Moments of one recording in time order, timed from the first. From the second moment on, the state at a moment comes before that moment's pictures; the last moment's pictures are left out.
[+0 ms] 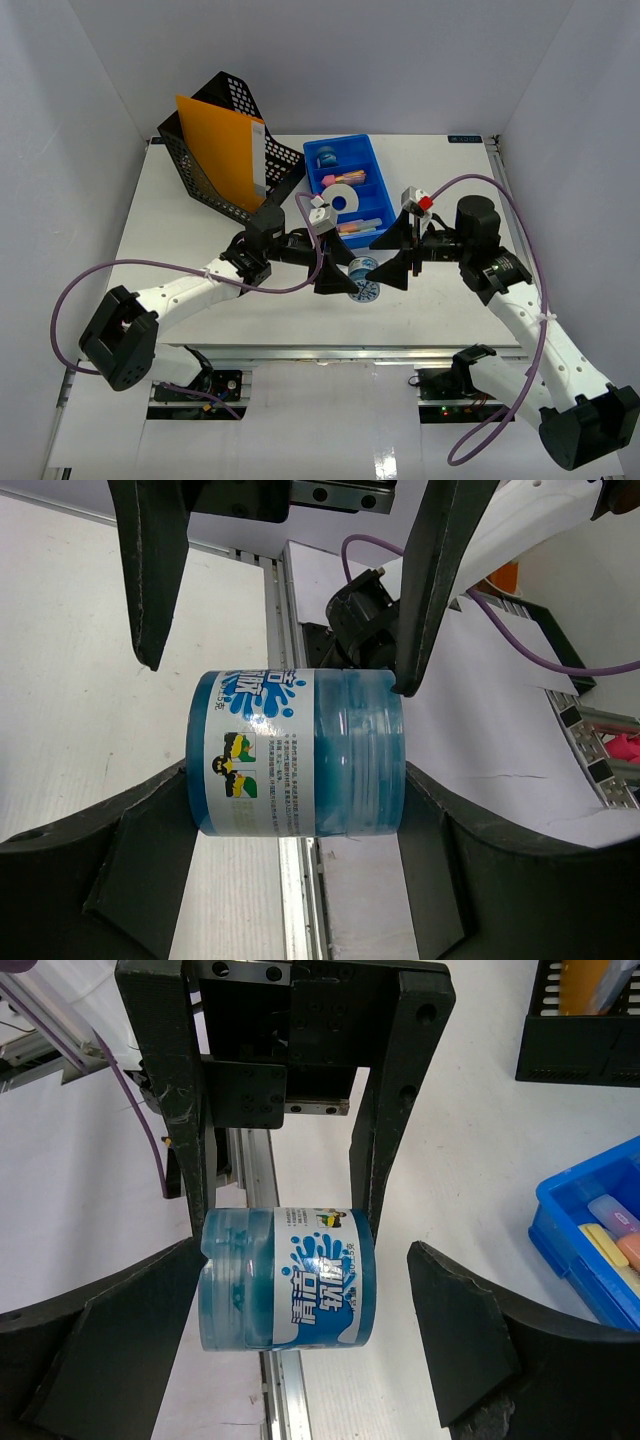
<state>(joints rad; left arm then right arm) -0.74 1.36 0.83 0.47 0.98 -0.30 0.40 0.91 0.84 -0.23 -1.07 -0.01</state>
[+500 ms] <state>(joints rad) -0.74 1.37 0.87 0.43 0.98 -0.28 0.40 0.87 0.84 -0.29 -1.04 -0.02</state>
